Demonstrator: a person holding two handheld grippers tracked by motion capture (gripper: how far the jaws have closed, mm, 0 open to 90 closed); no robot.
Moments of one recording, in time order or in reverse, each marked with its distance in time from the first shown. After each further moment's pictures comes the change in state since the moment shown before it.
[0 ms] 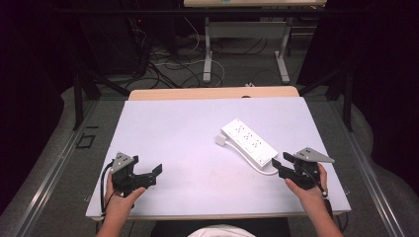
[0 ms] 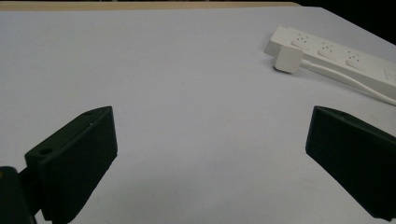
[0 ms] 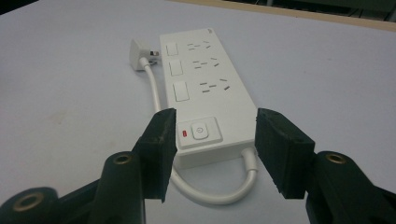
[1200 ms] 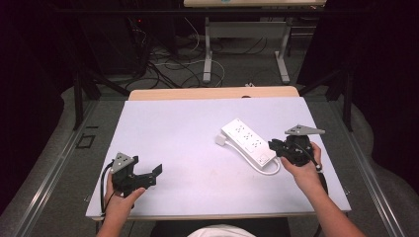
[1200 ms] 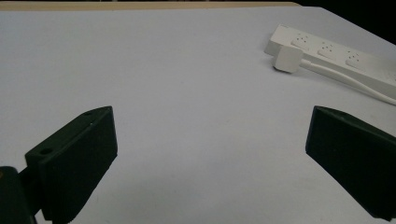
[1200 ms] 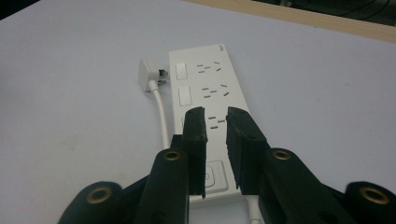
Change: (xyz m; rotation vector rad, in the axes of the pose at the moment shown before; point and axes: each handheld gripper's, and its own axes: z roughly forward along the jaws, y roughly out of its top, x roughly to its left) left arm 0.000 0.000 0.000 0.001 -0.002 0.001; right arm -0.002 0.060 0.022 0.112 0.061 -0.026
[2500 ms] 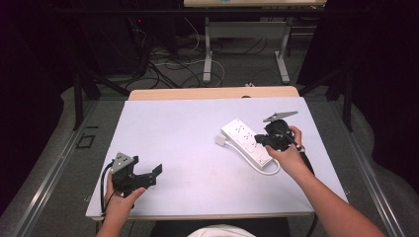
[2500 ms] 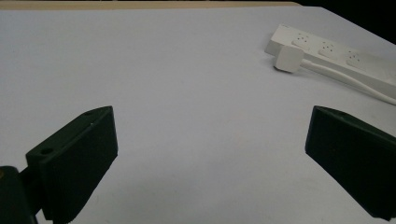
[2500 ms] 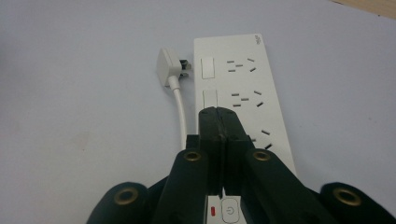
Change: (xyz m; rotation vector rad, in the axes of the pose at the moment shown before) left arm 0.000 0.000 0.001 -0.001 0.000 -0.004; right arm 0.011 0.037 0.046 0.177 0.076 -0.051
